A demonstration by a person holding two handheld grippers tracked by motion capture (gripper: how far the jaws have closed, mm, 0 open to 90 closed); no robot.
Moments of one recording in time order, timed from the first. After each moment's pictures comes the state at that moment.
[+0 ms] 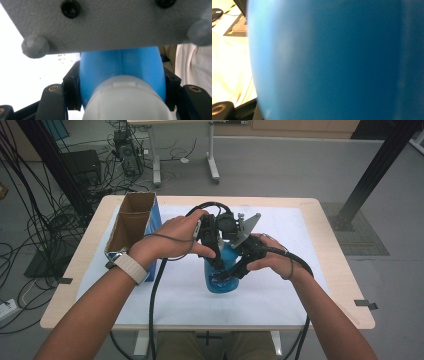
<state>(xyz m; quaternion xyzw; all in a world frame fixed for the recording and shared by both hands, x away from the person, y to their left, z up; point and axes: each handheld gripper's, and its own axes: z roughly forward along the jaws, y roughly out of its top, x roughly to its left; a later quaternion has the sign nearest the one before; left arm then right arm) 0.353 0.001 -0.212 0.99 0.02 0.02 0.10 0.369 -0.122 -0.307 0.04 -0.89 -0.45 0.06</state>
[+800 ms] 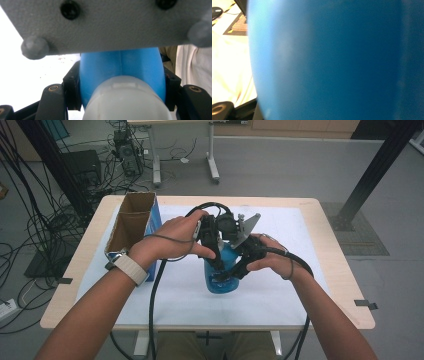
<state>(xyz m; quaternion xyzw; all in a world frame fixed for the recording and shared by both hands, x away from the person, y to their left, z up) 0.352 0.001 -0.212 0.99 0.02 0.02 0.10 0.369 -0.121 -0.306 0.05 -0.89 -0.44 0.06</state>
